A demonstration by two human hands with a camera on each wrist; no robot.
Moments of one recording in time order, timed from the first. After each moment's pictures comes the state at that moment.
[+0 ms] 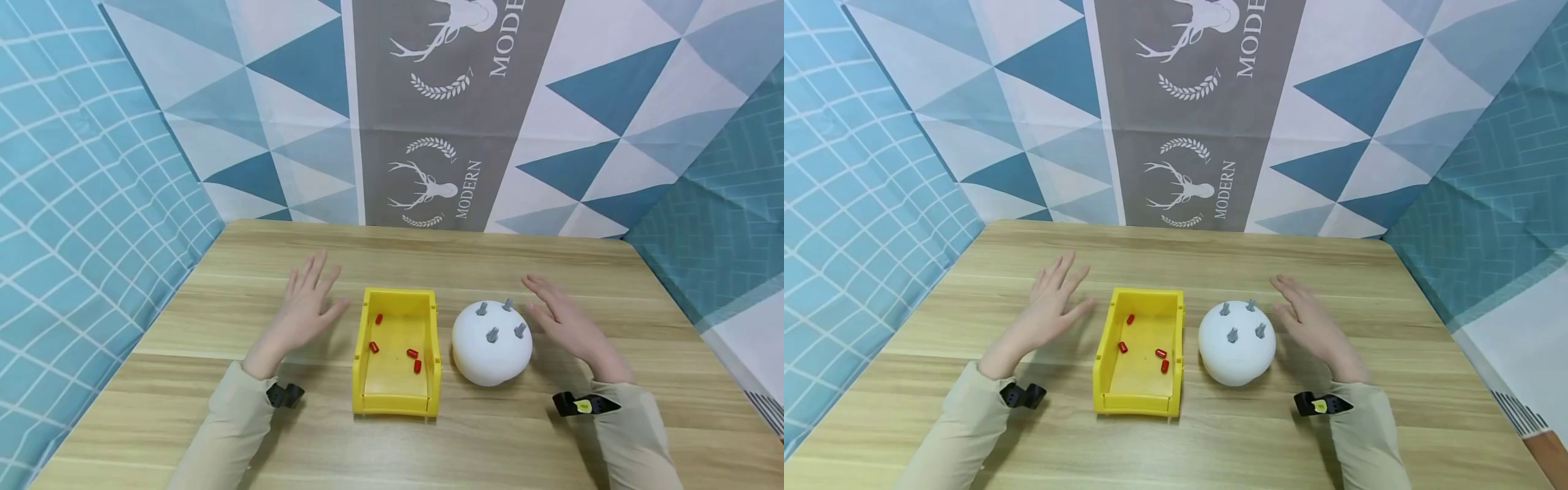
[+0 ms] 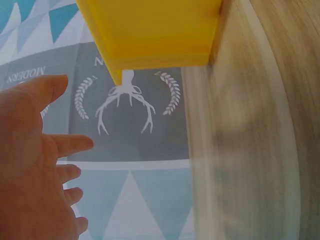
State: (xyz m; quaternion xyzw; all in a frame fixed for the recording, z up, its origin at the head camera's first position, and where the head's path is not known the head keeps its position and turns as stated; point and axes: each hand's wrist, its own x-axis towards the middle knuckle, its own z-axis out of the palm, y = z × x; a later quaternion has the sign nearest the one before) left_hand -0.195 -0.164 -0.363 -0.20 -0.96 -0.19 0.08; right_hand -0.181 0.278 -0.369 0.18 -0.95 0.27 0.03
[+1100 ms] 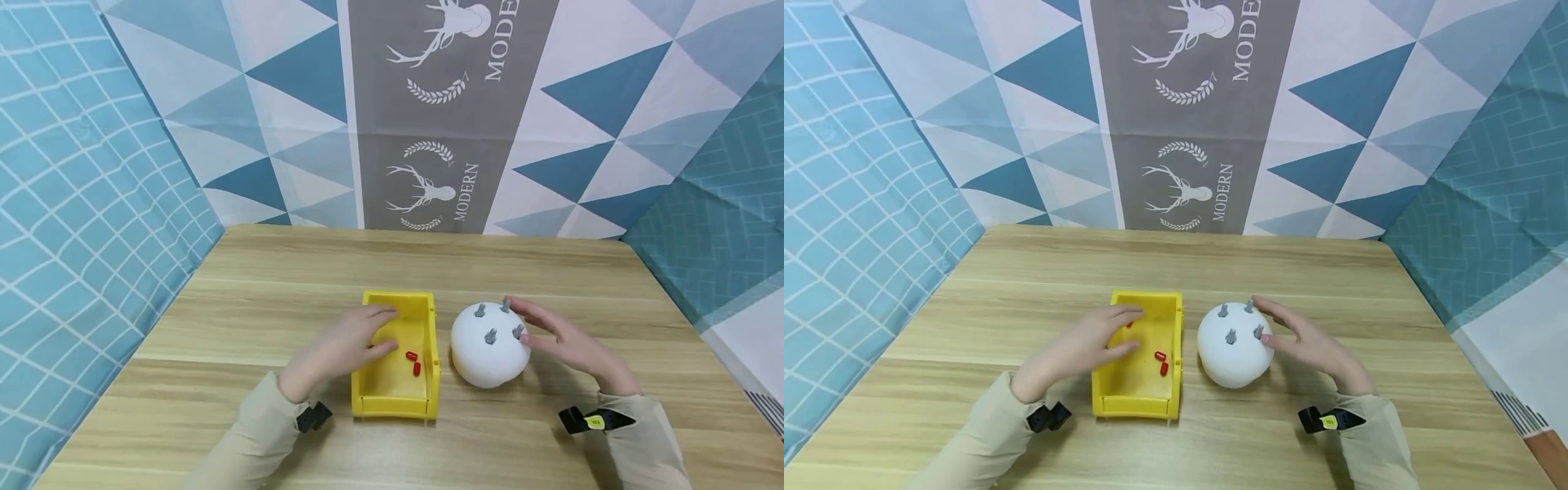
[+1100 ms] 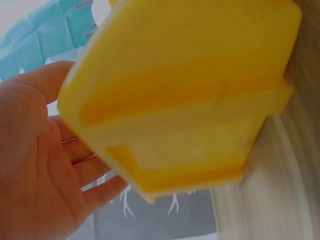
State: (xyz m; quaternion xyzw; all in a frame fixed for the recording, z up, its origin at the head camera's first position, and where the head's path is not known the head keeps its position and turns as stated) left_hand -0.160 -0.093 -0.350 -0.33 -0.93 -0.16 0.01; right_hand -0.161 0.277 -0.370 0.25 -0.88 0.39 -0.05
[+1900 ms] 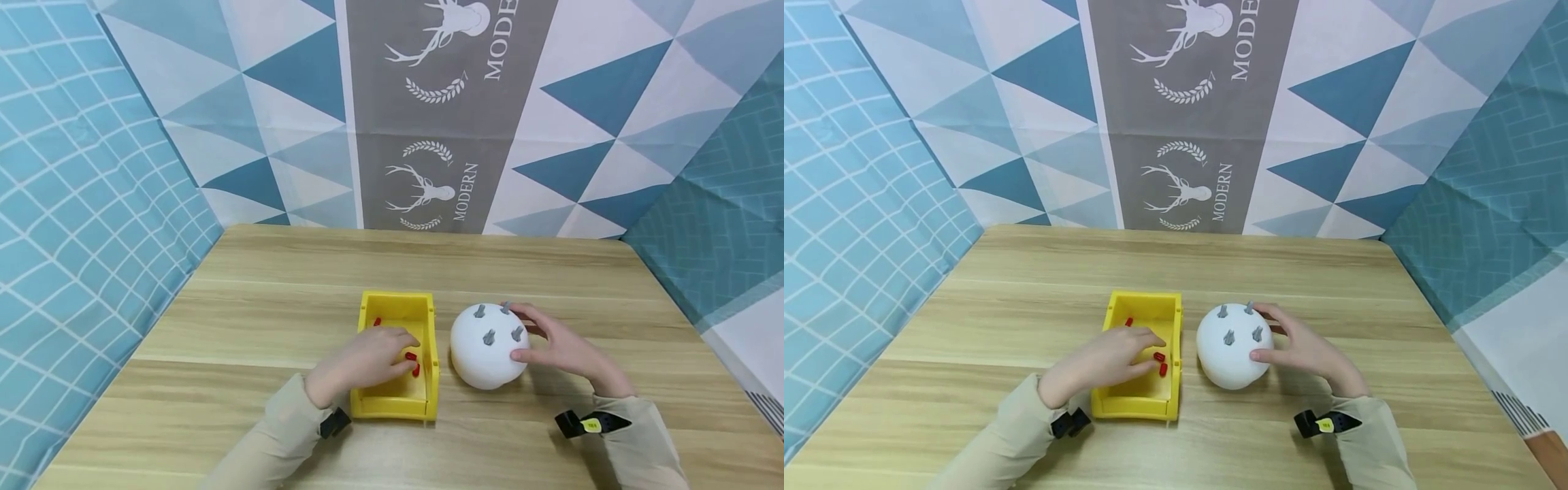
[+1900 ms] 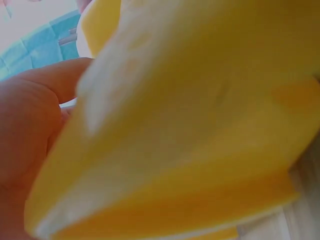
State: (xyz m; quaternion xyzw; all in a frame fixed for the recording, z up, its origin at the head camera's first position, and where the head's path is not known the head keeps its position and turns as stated) left_hand -0.156 -0.061 -0.364 -0.39 -0.91 -0.10 -0.04; right_hand -0.159 0.269 -0.371 0.24 -0.88 0.41 -0.07
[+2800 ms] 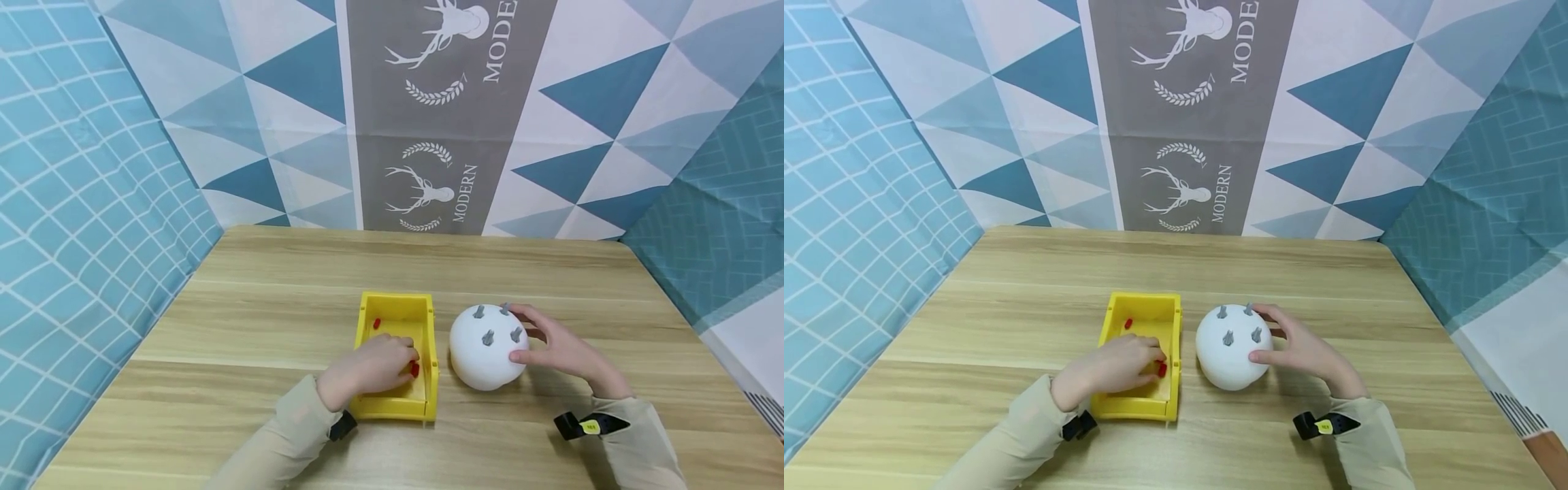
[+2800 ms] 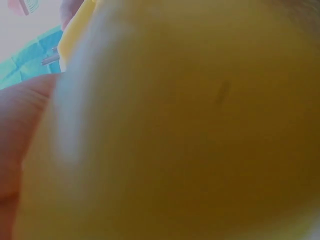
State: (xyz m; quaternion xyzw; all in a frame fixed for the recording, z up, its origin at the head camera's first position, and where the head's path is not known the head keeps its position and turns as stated) left_hand -0.154 -0.049 -0.372 -0.41 -0.91 -0.02 -0.05; right_hand -0.159 0.268 -0.373 0.24 -0.88 0.42 -0.06
